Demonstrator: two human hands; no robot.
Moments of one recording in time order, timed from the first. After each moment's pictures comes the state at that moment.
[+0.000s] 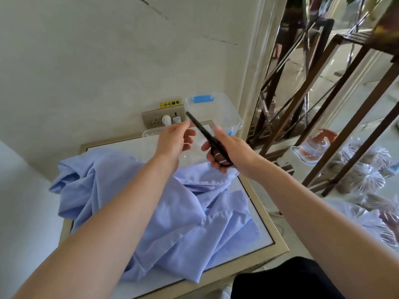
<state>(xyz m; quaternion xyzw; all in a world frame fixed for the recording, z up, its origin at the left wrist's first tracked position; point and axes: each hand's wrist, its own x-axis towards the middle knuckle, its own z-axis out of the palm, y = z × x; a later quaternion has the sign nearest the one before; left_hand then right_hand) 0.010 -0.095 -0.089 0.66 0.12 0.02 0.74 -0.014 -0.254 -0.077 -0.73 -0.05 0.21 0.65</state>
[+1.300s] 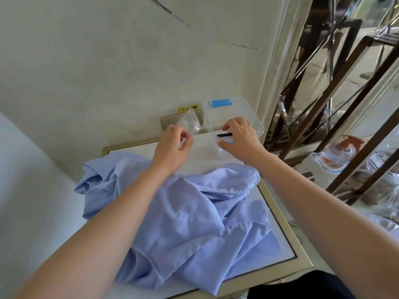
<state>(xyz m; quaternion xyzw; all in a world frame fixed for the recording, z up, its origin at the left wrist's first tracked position) 0.018 -0.030 -0.112 0.92 -0.07 0.16 0.36 0.056 -0.237 -0.100 -0.96 -0.13 -0.05 0.22</state>
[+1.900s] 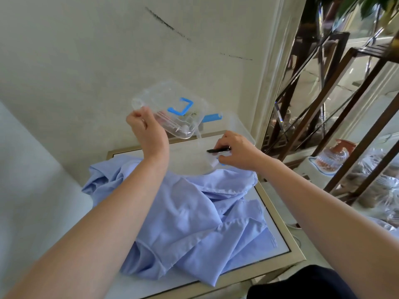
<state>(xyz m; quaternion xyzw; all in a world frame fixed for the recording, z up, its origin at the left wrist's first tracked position) 0.008 -0.033 -0.049 0.59 0.14 0.37 0.71 0.026 -0.243 -0.088 -0.93 -0.26 0.01 0.27</state>
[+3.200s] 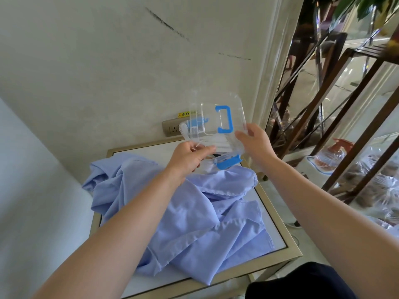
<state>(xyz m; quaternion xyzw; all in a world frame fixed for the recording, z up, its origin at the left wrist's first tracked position) -0.028 -0.078 -0.078 0.79 0.10 -0.05 0.60 0.036 -0.269 -0.106 -0.82 0.05 -0.03 0.56</state>
